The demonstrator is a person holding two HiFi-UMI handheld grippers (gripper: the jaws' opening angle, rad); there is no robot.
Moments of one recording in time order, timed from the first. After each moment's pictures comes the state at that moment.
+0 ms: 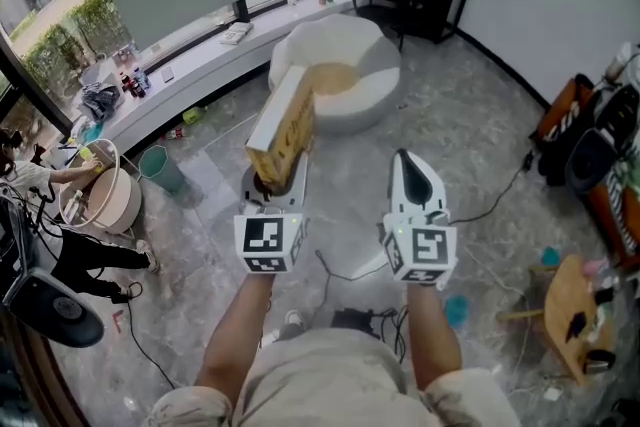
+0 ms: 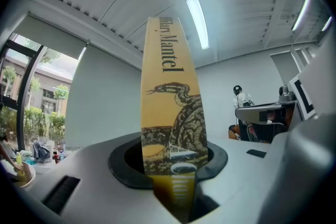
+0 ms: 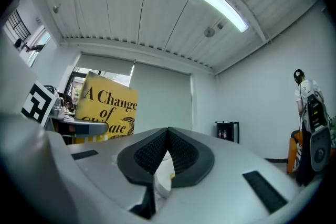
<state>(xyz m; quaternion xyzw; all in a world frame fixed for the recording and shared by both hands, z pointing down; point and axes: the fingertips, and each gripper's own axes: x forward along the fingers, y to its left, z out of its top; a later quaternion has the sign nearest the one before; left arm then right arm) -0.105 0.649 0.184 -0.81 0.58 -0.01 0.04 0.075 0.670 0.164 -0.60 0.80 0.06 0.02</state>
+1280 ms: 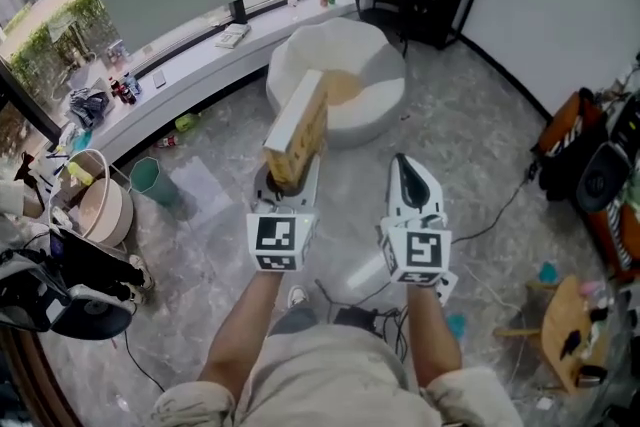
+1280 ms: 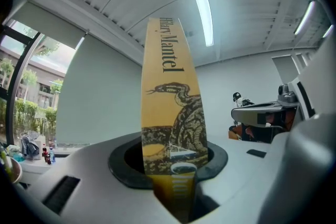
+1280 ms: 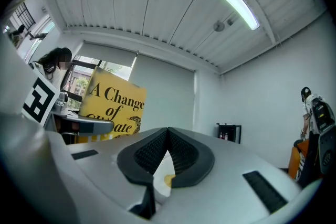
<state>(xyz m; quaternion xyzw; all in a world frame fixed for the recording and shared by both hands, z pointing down) -0.121 0.516 0.208 -0.82 0.56 0.00 0.03 0.035 0.541 0.188 -0.60 0.80 0.08 -0.01</state>
